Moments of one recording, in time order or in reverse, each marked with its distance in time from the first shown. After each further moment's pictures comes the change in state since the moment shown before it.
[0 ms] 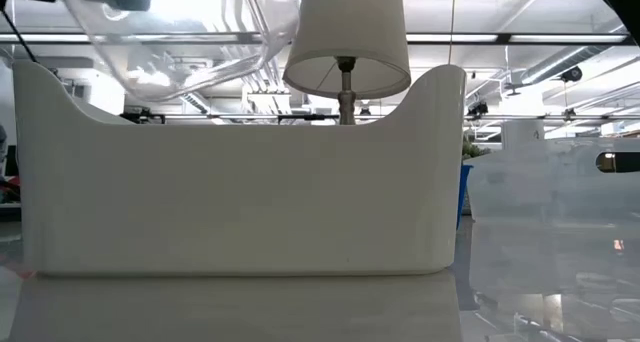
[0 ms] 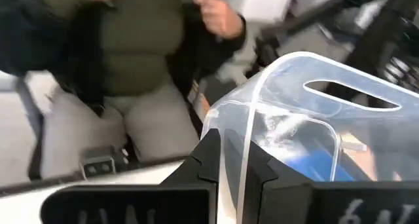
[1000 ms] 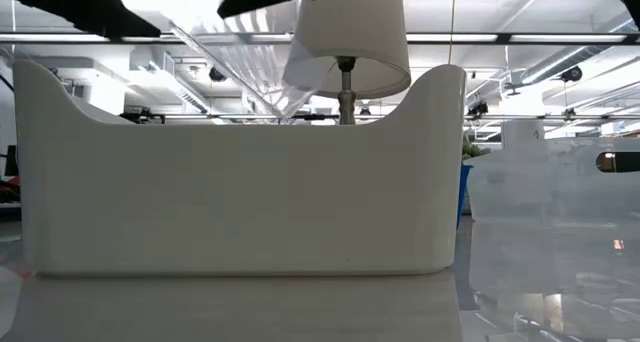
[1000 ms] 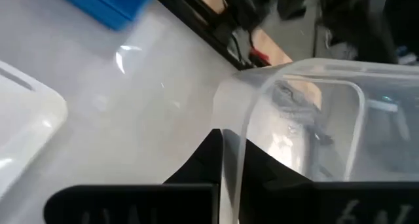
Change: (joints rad) left arm 0.001 -0.306 0.000 -0.205 -1.325 -0.038; right arm 0.013 -0.094 0.000 -0.208 1.120 0.061
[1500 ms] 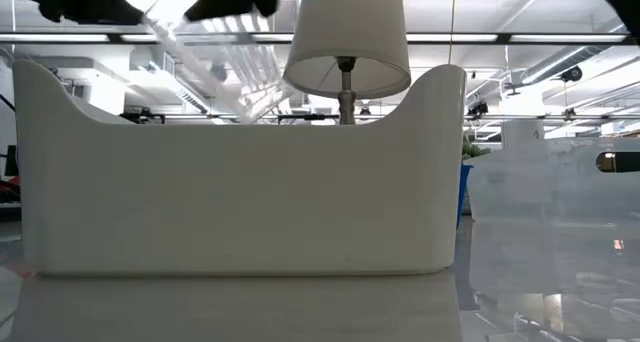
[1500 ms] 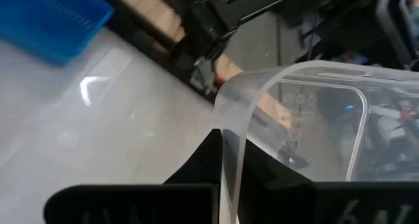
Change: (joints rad) left arm 0.000 -0.115 0.000 0.165 -0.098 0.029; right arm -0.037 0.092 0.000 0.290 0.008 -0.027
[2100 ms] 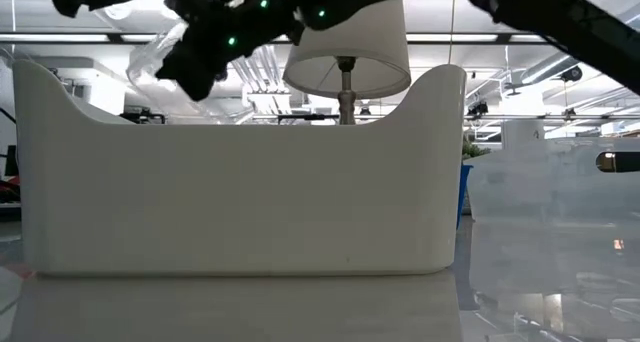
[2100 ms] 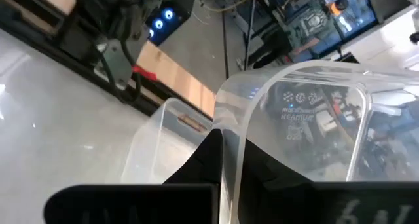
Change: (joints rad) left arm 0.000 -0.077 0.000 0.109 0.297 0.054; right arm -0.136 0.344 0.324 0.190 0.027 -0.129
